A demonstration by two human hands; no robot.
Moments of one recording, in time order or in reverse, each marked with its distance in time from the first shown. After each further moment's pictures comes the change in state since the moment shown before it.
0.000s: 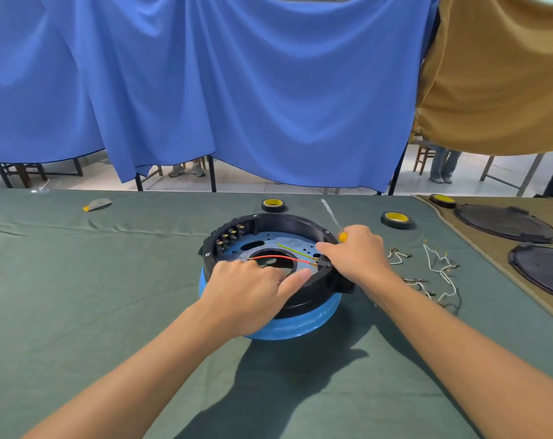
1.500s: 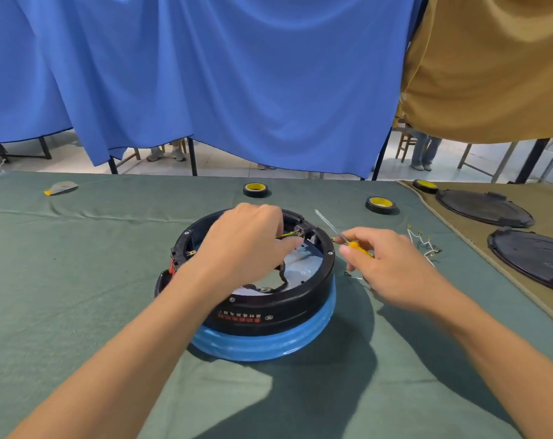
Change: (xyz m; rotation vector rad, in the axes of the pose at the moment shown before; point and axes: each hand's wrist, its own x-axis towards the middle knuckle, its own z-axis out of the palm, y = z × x) left_hand 0.043 0.014 -0.034 -0.294 -0.103 -0.154; right_hand -0.041 0.031 -0.057 -0.090 -0.159 -0.335
